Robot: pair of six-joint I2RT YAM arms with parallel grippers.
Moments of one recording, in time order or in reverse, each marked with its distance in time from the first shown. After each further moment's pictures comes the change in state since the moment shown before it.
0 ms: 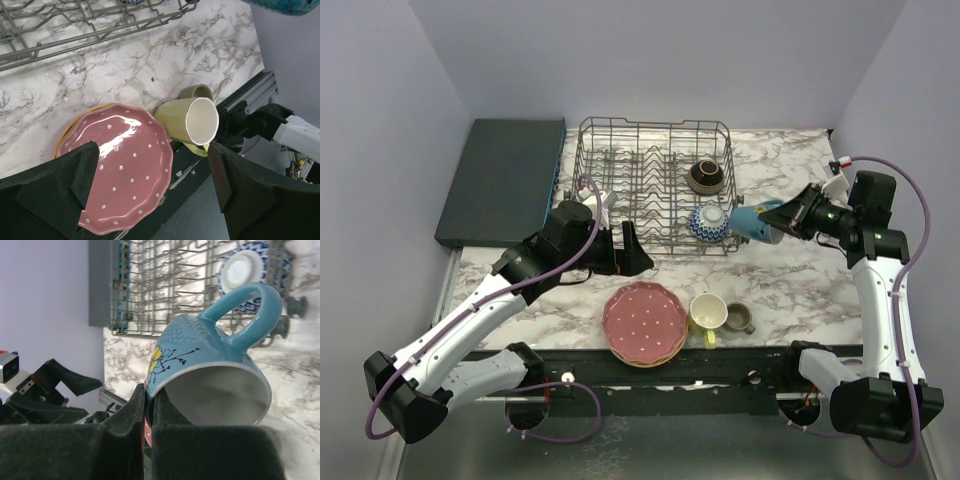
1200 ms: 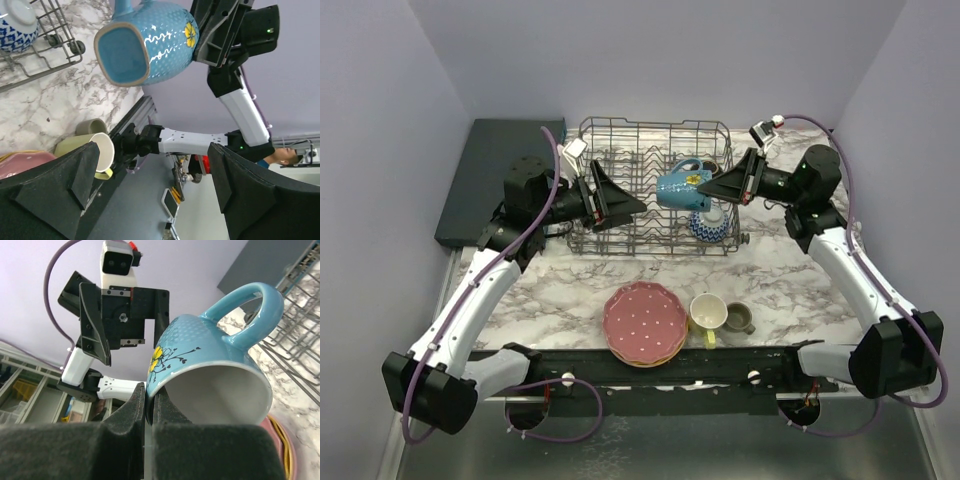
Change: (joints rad) left arm 0.356 0.111 0.126 0.334 0.585 -0.344; right arm 0.376 0.227 -0.048 1.022 -0.317 0.531
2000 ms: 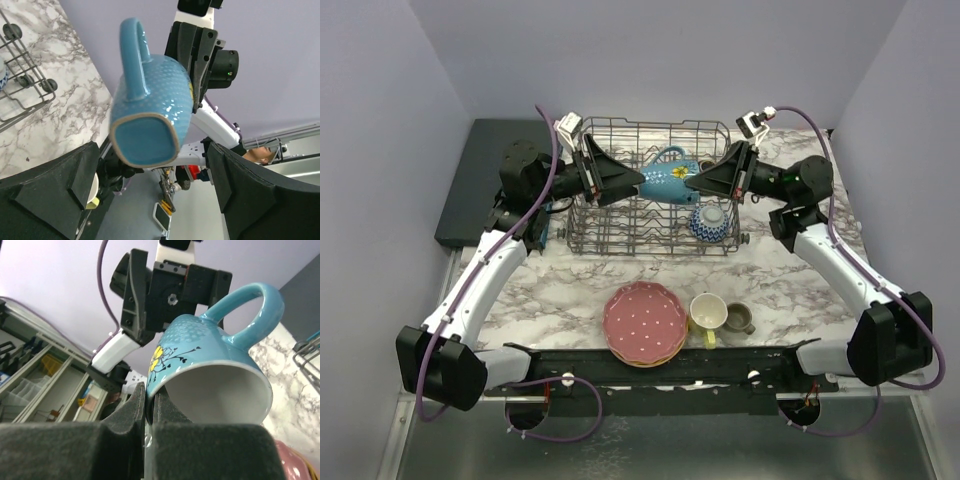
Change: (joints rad) left arm 0.063 0.127 0.048 0.333 0.106 -0.175; right arm 0.103 0.089 -0.020 0.542 0.002 0.316
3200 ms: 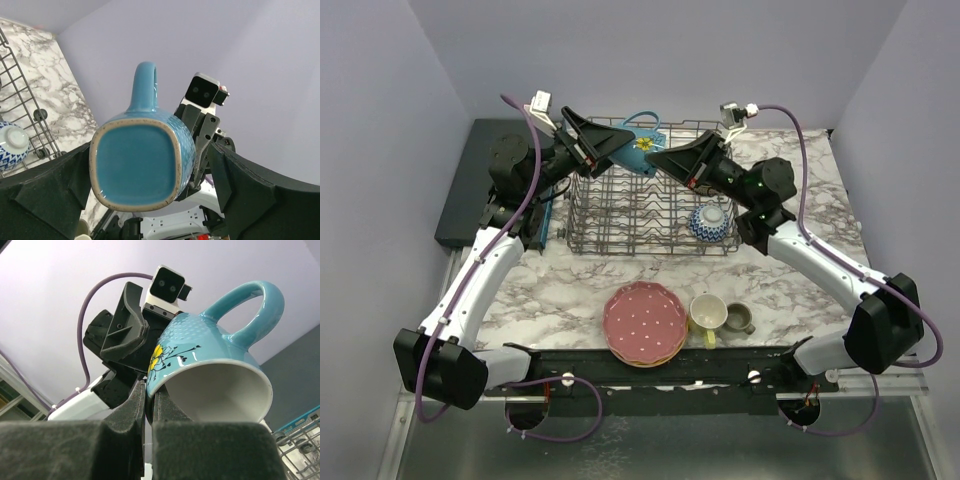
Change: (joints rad) left arm 0.006 0.004 0.067 0.098 -0.321 -0.072; right arm 0.277 0.077 0.103 -0.026 0.505 -0.352
